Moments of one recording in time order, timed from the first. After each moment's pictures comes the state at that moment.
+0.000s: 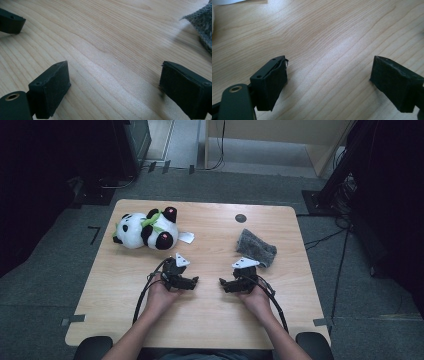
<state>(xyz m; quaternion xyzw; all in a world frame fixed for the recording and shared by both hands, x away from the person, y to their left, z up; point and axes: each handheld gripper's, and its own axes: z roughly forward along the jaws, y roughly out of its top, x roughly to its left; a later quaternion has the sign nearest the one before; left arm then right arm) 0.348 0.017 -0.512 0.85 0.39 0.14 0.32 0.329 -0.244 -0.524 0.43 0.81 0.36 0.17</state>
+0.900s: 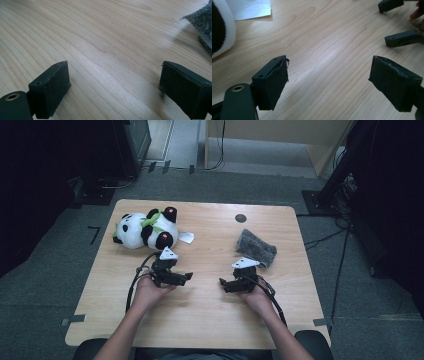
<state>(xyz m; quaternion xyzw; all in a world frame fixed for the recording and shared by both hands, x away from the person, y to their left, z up) 0.349 0.050 -0.477 0.84 0.37 0.09 0.38 0.330 -0.244 -0.524 0.43 0.81 0.36 0.17</state>
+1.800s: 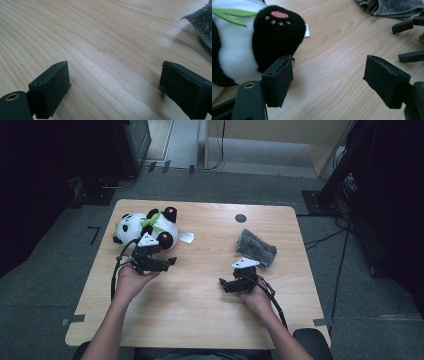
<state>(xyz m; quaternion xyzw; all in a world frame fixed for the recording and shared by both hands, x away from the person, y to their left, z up) 0.367 0.095 -0.435 0.82 0.38 0.13 0.40 0.329 -0.244 -0.524 0.43 0.81 0.36 0.17</state>
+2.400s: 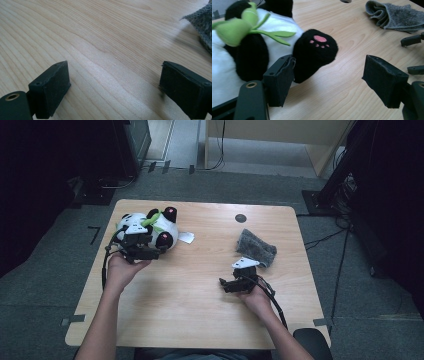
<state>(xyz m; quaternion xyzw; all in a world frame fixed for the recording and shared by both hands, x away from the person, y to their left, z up) 0.388 0.121 -0.411 0.81 0.40 0.14 0.41 0.330 -0.244 -0.524 0.43 0.81 0.36 0.17</state>
